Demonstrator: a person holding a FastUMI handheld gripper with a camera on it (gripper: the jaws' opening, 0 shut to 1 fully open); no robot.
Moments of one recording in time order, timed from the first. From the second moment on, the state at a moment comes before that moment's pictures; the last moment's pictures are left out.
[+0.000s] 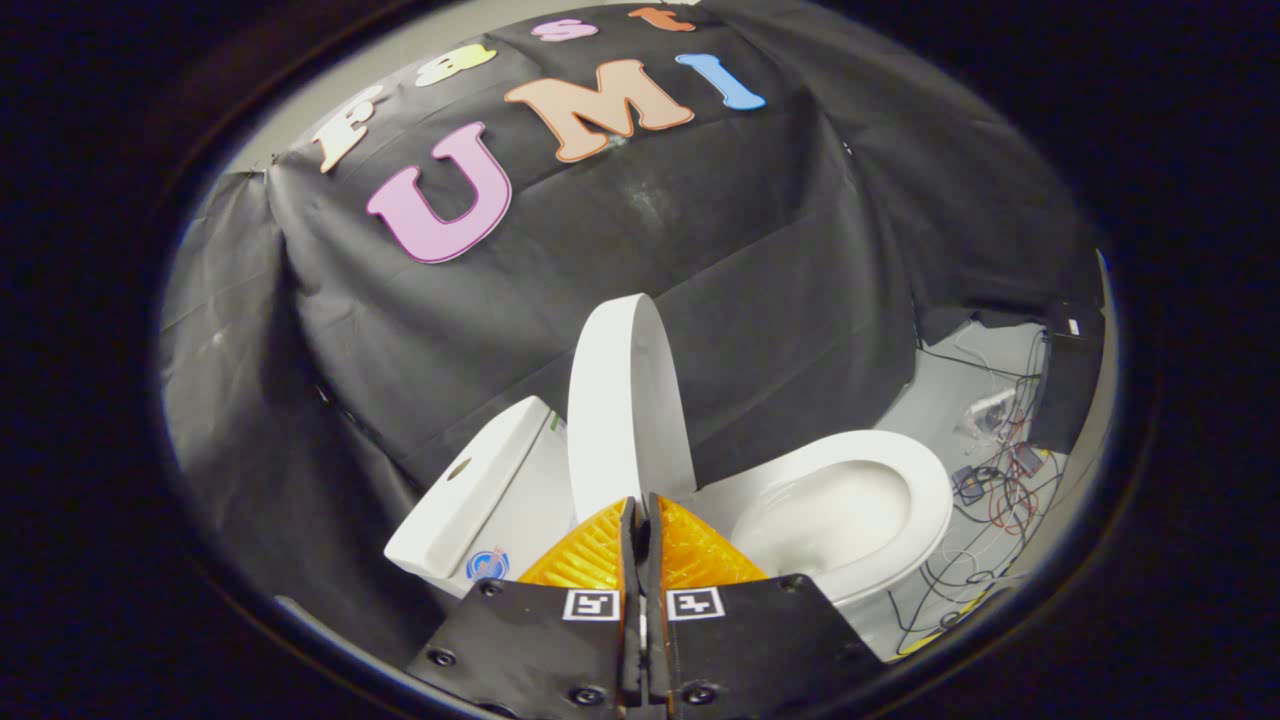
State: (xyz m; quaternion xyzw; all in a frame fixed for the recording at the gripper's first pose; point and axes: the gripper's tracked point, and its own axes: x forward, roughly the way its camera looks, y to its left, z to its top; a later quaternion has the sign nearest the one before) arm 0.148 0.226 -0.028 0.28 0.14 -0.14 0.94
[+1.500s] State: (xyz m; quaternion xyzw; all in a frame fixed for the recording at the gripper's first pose) arm 0.218 0.359 -0.011 0.17 0.15 -0.09 0.97
